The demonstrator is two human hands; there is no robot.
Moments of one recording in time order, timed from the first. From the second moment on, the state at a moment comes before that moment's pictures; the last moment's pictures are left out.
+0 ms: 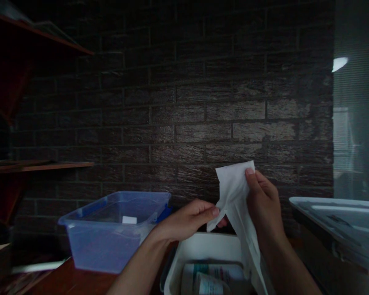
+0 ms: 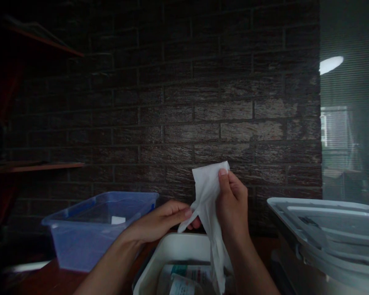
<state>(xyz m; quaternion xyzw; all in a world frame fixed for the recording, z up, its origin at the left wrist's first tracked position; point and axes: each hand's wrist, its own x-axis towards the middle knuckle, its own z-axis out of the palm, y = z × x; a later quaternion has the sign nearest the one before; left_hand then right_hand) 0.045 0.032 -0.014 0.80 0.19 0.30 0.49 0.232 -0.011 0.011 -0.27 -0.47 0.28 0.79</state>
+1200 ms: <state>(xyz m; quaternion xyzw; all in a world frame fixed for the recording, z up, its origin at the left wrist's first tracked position) 0.028 0.062 -0.032 0.82 0.14 0.07 0.56 0.234 -0.015 0.006 -0.33 -0.54 0.12 0.76</state>
